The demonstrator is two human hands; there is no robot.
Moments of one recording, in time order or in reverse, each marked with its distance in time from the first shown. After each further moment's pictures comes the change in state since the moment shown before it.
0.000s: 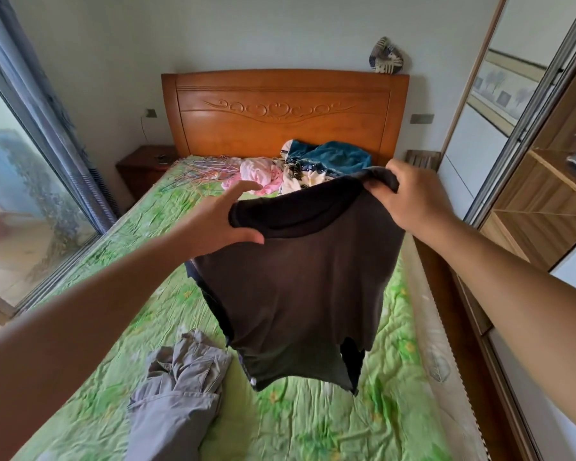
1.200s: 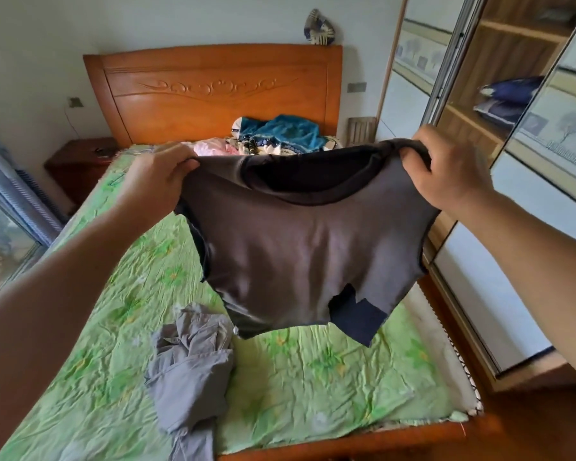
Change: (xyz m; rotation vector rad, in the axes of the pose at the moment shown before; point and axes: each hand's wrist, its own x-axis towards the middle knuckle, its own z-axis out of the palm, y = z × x) left_hand -0.107 -0.022 -0.081 0.054 0.299 0.188; right_hand -0.138 -0.083 -0.077 -0.310 0.187 -0.032
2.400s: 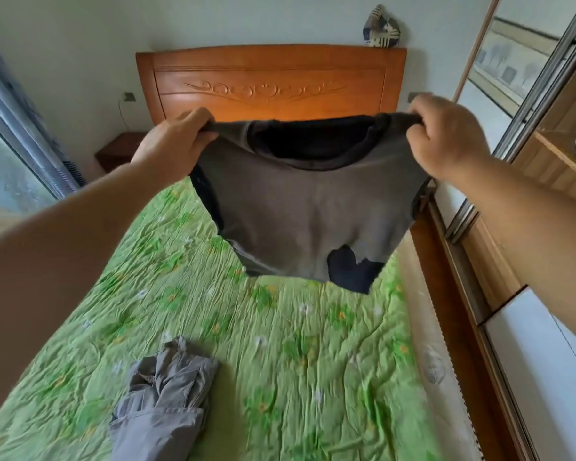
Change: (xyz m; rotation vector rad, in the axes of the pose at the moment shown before) left_hand 0.229 -0.059 0.118 0.311 -0.052 -0.066; right_hand 0.225 0.157 0.170 0.118 -0.142 -0.067
